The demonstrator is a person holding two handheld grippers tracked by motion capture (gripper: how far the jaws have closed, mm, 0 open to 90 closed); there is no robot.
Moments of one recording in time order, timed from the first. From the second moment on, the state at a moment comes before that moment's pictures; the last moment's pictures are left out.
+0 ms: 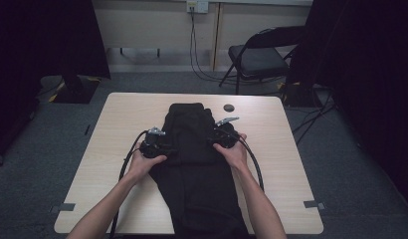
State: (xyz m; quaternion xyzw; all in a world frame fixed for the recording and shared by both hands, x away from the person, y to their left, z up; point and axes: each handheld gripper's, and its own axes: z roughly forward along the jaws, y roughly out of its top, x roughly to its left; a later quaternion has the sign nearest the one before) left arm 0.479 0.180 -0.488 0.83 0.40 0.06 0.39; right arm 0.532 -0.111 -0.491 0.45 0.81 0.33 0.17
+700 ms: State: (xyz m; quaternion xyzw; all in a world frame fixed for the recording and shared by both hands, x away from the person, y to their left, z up) left arm 0.504 0.185 -0.449 0.80 0.42 0.09 0.42; right arm 0.521 -0.126 -0.467 0.44 0.80 0.37 0.14
